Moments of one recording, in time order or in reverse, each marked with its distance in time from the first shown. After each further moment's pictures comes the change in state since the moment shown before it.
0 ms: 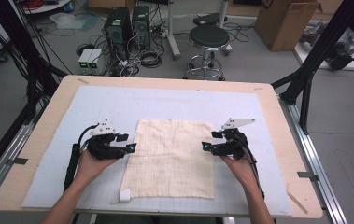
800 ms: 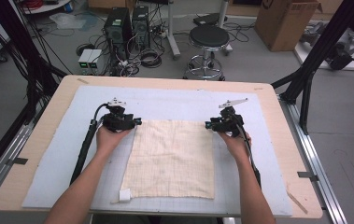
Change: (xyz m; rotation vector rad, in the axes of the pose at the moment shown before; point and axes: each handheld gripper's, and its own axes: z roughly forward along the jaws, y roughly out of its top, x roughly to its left) left arm 0.057 0.026 0.074 0.060 0.181 -0.183; right arm -0.062 0.030 0.041 0.088 -0.094 0.067
